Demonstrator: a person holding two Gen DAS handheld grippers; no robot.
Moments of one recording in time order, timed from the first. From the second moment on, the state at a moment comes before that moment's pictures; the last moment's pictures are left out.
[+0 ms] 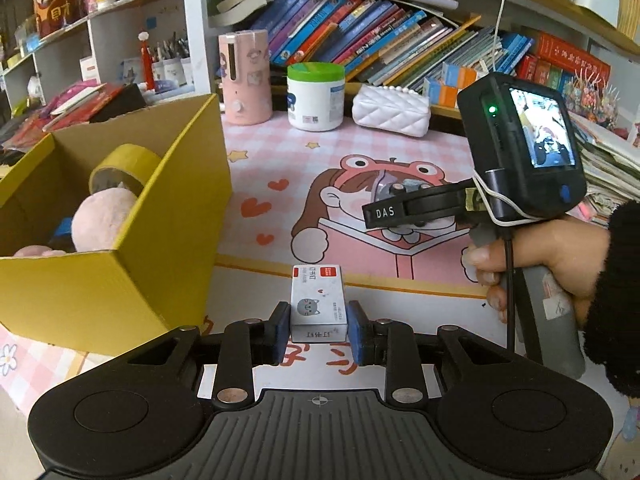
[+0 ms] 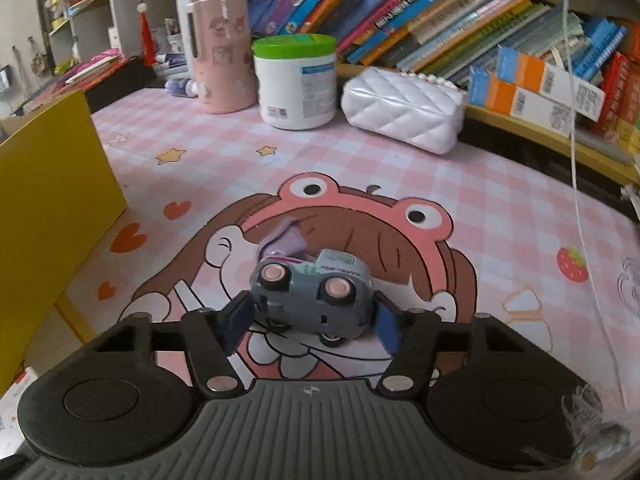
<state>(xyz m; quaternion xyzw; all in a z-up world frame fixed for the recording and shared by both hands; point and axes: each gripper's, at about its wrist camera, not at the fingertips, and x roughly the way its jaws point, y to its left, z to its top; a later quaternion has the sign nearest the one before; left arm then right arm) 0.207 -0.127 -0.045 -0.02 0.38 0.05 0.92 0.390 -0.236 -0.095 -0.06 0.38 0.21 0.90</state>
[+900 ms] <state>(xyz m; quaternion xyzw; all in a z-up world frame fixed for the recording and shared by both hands) 0.129 -0.070 -0.007 -0.07 0.30 -0.04 0.95 0.195 -0.251 -0.011 0.00 0.36 0.12 0.92</state>
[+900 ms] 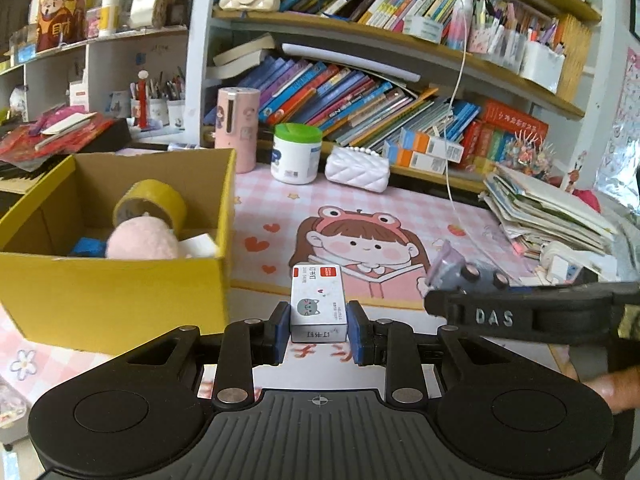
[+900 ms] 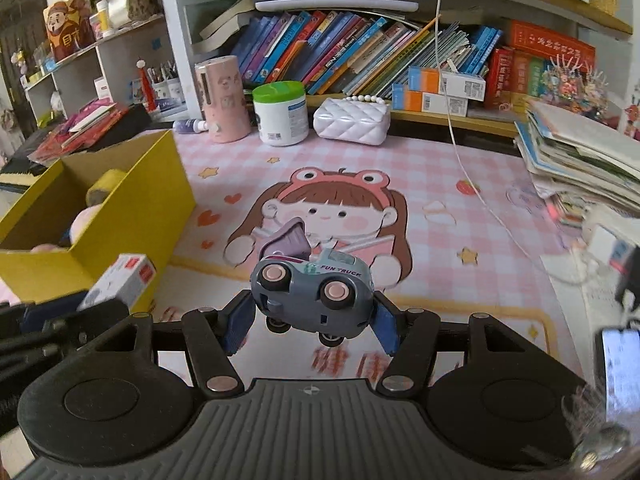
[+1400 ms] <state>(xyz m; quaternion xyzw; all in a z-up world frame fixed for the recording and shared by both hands) 0.050 0.017 -0.005 -0.08 0.30 -0.03 0.95 0.097 -0.155 -0.006 -0.04 0.37 0.15 0.92</state>
